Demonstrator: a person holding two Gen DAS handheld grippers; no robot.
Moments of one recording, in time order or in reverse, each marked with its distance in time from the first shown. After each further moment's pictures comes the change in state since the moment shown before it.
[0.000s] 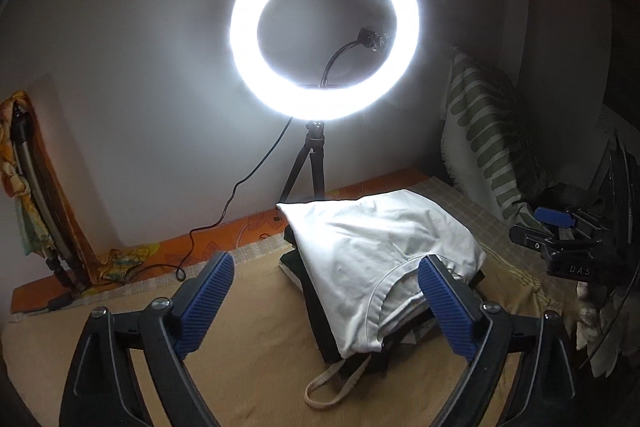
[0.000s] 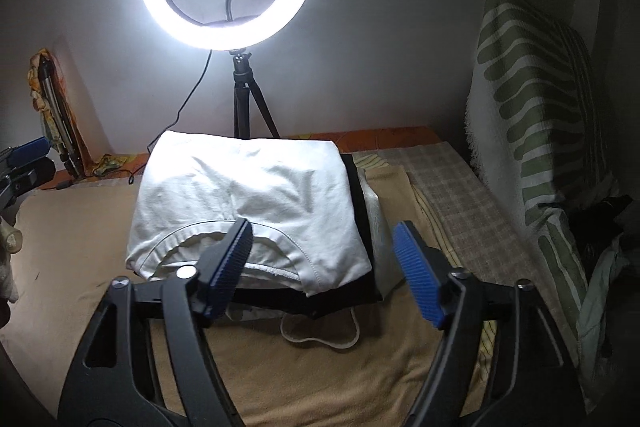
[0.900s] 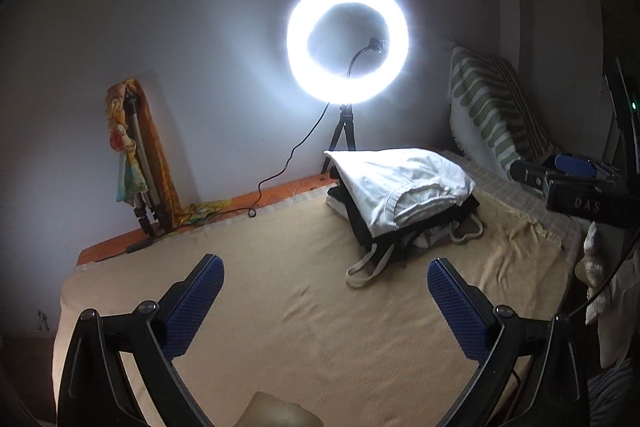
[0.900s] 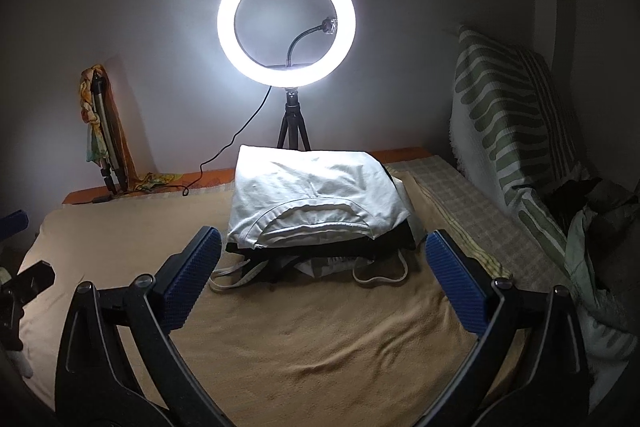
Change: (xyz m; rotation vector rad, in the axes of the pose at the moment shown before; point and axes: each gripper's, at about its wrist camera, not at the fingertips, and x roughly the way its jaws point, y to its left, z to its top) left arm -0.155 -0.002 -0.112 0.063 -0.027 0.145; right arm -0.128 0.101 -0.072 0.080 -0.146 -0.076
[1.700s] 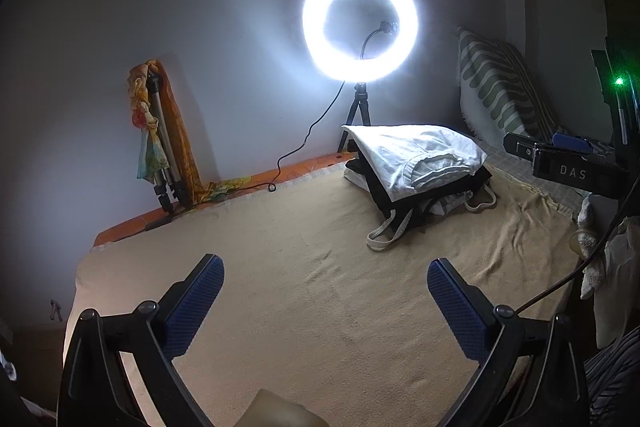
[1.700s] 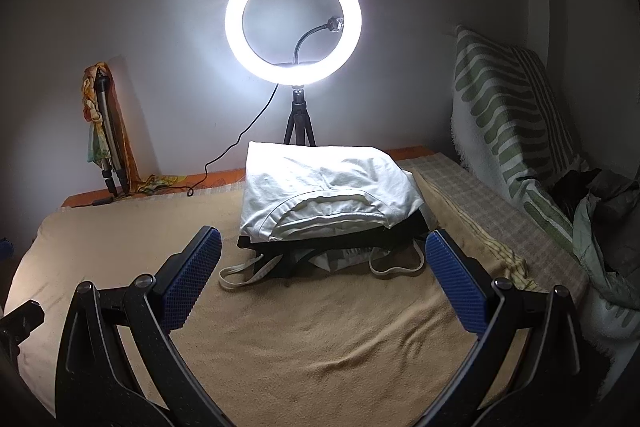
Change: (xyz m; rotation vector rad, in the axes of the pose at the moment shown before) left arm -0.015 0.015 -0.039 0.010 0.025 0.042; right arm 0.005 0.023 -0.022 0.006 -0.035 -0.007
